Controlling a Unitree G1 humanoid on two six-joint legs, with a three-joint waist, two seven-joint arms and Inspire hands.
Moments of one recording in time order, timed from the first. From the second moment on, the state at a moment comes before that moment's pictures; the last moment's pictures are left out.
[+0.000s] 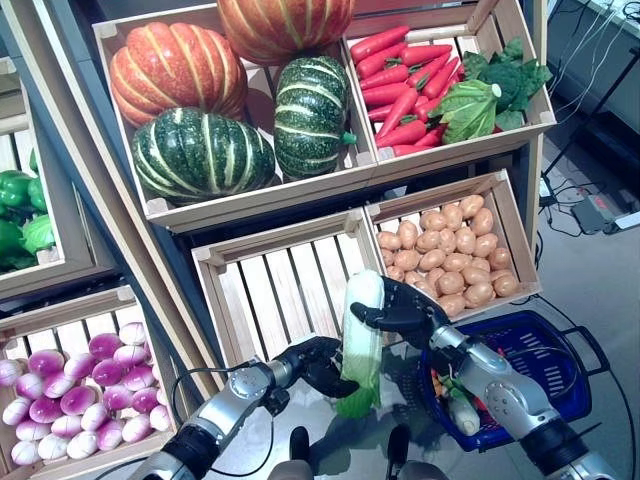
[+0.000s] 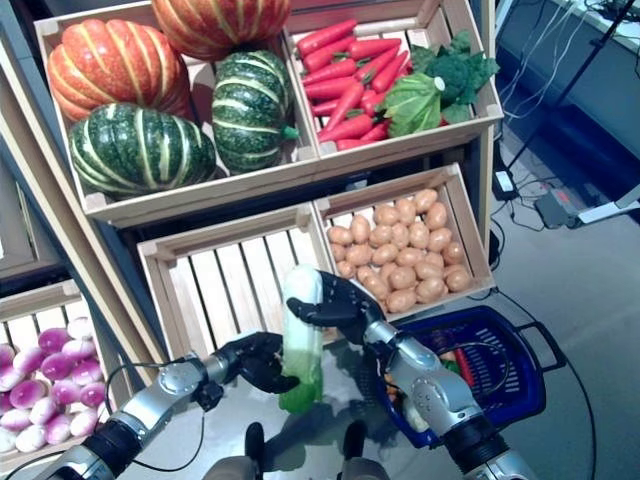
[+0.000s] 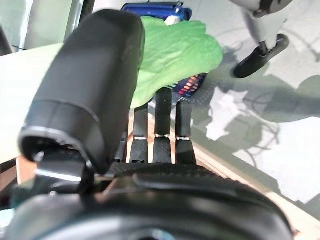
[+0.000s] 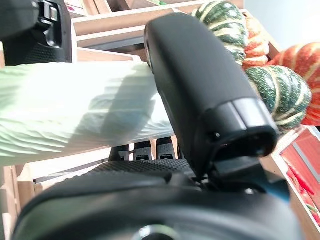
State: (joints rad) left arm -0.19 0.48 -0.52 0.39 -0.23 0.09 -0.30; right arm -0.18 -0.48 0.35 0.08 0.87 0.17 0.18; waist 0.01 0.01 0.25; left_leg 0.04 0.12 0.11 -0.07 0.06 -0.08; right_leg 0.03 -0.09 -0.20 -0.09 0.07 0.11
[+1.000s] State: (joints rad) left arm -0.05 0.45 -0.24 0.34 -0.59 0.00 -0.22; right arm -0.12 -0.34 -0.19 0.27 1.32 -0.36 -0.02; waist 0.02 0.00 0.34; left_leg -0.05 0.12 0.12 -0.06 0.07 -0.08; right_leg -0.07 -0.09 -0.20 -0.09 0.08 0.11
